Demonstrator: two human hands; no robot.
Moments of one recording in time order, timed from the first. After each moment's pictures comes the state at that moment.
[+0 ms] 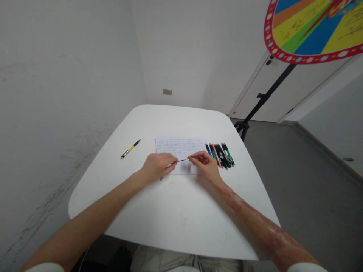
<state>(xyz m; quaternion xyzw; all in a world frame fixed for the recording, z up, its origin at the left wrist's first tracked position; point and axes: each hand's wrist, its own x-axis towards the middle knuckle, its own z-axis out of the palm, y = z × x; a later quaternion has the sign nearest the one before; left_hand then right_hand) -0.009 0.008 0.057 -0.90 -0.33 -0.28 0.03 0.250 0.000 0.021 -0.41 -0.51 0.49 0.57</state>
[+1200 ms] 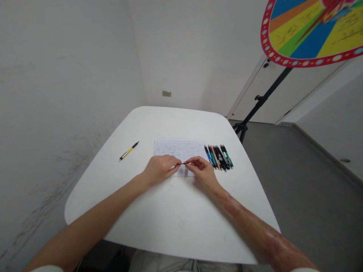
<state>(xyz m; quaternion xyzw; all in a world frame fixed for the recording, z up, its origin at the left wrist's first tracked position) 0.009 0.008 0.061 -0.90 -0.33 -0.29 0.00 0.247 -0.008 0.022 -0.42 -0.55 0.49 0.53</state>
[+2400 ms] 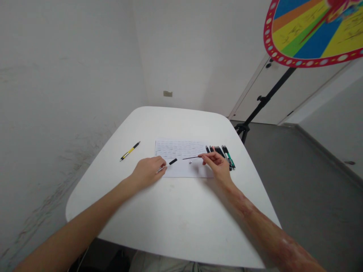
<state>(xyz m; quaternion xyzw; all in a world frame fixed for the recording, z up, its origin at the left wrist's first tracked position) -0.038 -0.006 0.054 -0.88 -0.45 -0.18 -0.01 0.284 0.008 0.029 -0.46 -0.53 0.41 0.59</state>
